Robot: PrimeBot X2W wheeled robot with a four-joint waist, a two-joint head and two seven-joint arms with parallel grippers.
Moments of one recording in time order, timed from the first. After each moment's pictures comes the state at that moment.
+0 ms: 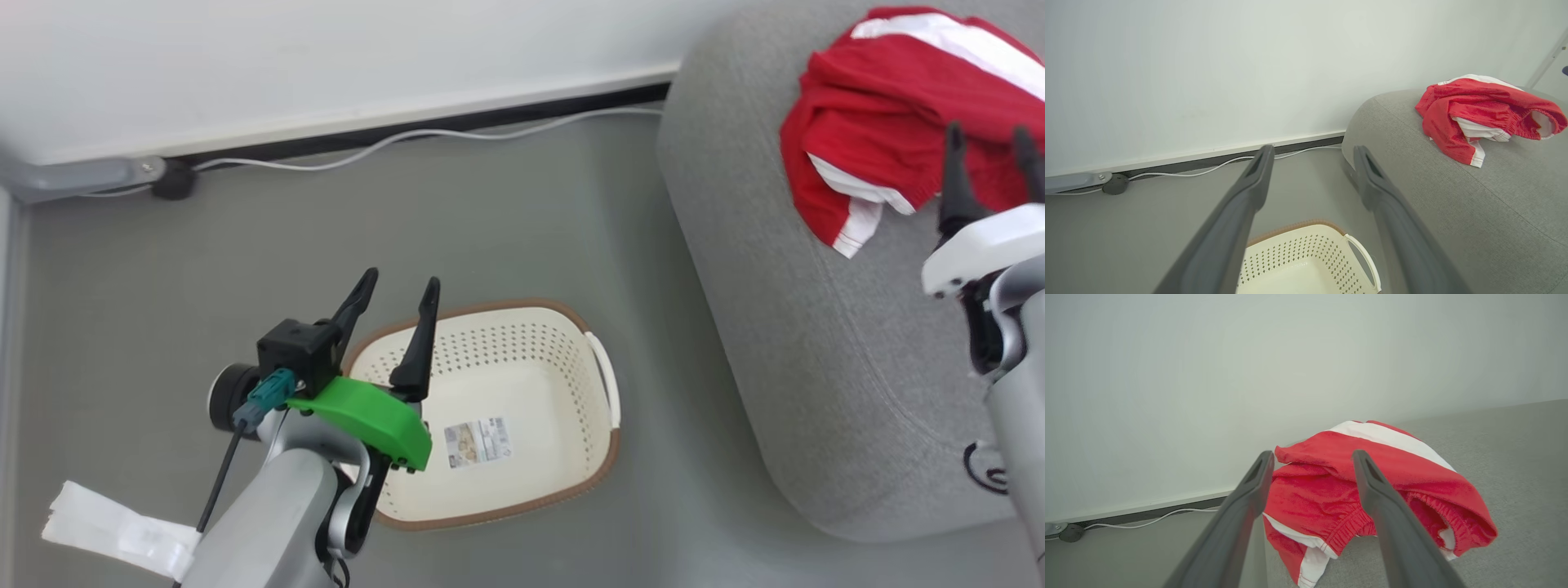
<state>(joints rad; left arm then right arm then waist) -0.38 0.17 -0.64 0.26 -0.60 0.09 -0.24 -0.56 -0.30 0.05 0.68 0.29 0.03 -0.25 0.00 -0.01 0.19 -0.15</state>
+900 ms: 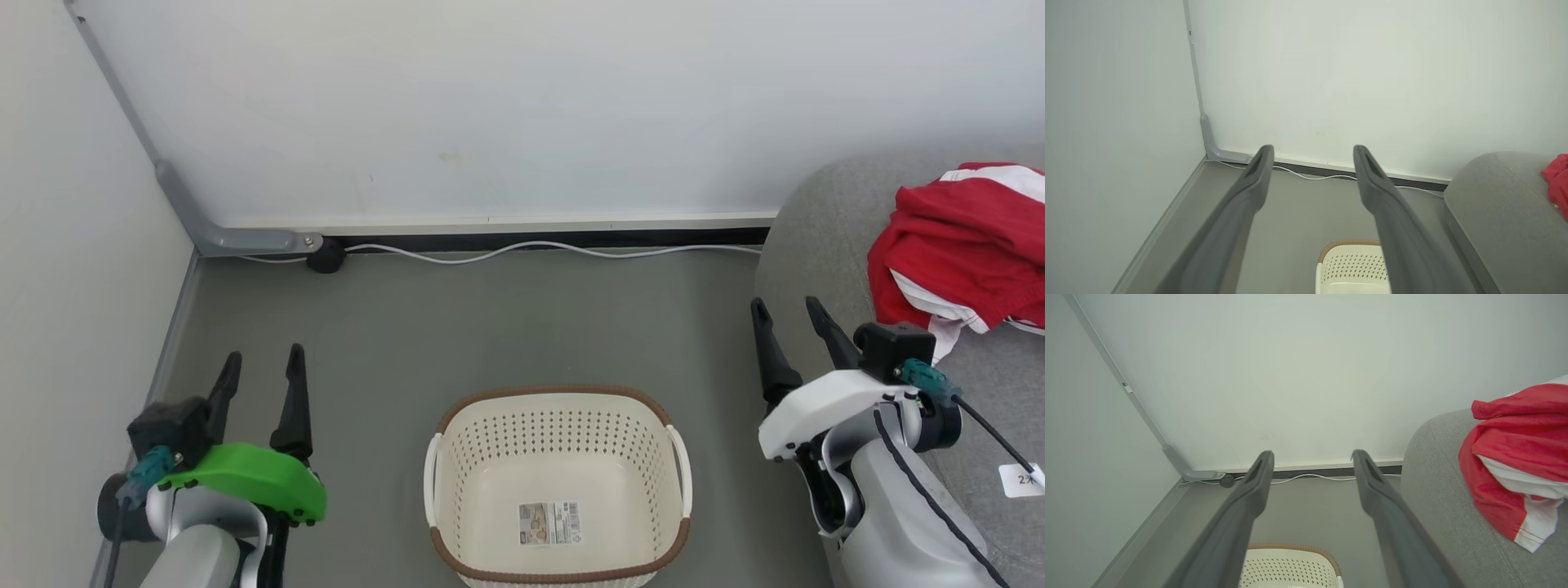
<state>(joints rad) -0.17 0.21 -0.39 0.28 -0.61 0.12 -0.25 -0.26 -0.07 0.18 0.56 0.28 0.02 -0.25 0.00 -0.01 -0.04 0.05</state>
